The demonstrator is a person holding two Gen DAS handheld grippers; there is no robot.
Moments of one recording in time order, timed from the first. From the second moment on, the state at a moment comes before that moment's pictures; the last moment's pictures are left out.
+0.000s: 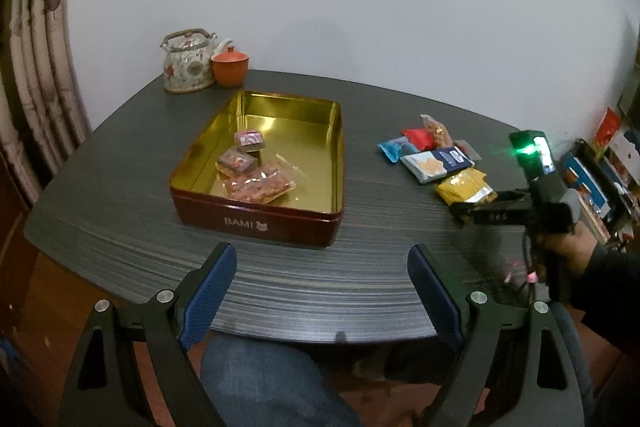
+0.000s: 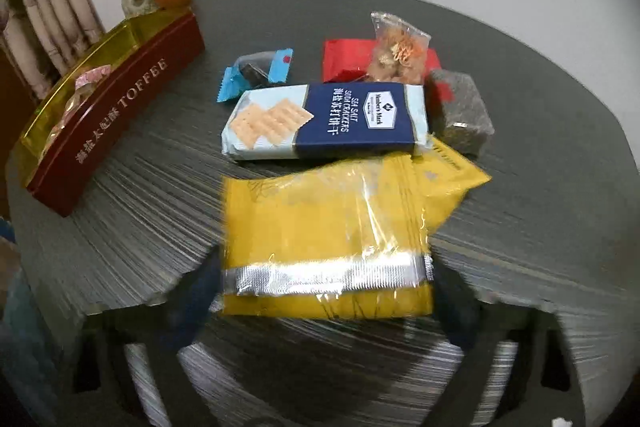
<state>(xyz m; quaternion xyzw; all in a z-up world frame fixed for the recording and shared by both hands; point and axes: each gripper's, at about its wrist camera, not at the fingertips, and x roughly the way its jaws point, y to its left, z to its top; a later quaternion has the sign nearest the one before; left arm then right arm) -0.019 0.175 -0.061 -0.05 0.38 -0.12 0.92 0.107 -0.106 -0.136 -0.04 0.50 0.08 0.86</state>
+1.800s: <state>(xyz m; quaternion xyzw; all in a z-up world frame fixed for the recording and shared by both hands) -0.019 0.189 -0.065 -0.07 0.38 -0.05 0.92 0.121 0.020 -0.004 -0.08 0.41 0.04 0.91</state>
